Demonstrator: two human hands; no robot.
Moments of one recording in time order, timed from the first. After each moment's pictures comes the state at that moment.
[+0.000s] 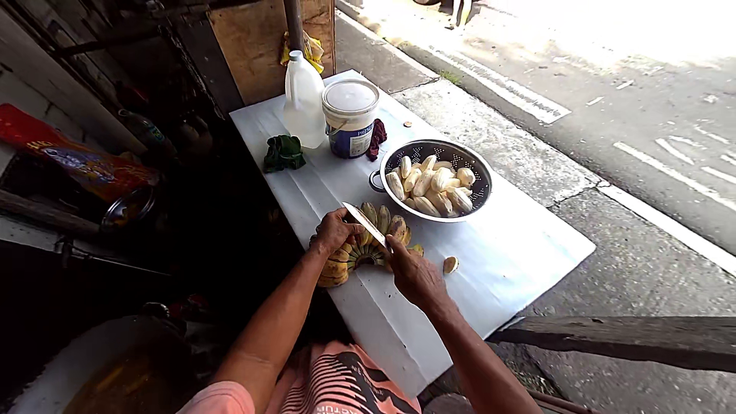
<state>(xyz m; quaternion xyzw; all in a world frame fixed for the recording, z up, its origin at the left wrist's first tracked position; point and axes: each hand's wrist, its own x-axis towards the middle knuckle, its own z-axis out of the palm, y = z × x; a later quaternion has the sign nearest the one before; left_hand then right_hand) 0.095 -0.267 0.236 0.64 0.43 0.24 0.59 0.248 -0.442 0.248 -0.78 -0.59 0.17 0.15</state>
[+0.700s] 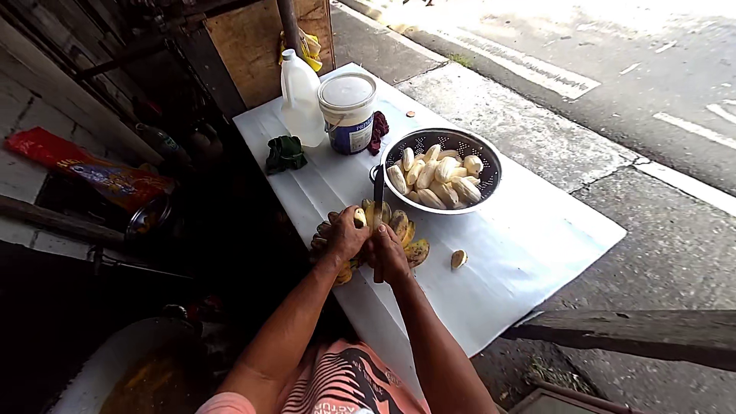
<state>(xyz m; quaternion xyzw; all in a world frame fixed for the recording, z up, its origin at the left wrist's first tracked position) 0.112 -0.300 0.248 0.77 0.49 0.20 0.36 0.218 -0.377 0.185 -0.44 -0.22 0.56 0.66</state>
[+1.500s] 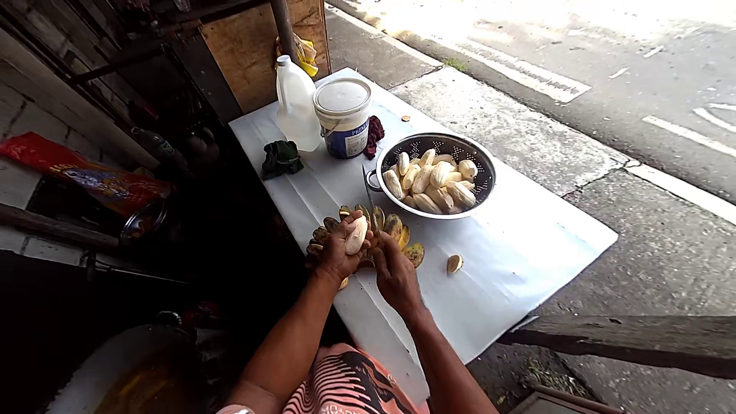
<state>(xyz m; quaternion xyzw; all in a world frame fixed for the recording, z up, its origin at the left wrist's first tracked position) 0.113 -0.317 0.240 0.30 0.30 0.39 0.82 0.212 -0.431 0.230 -0.68 -0.51 0.18 0.49</state>
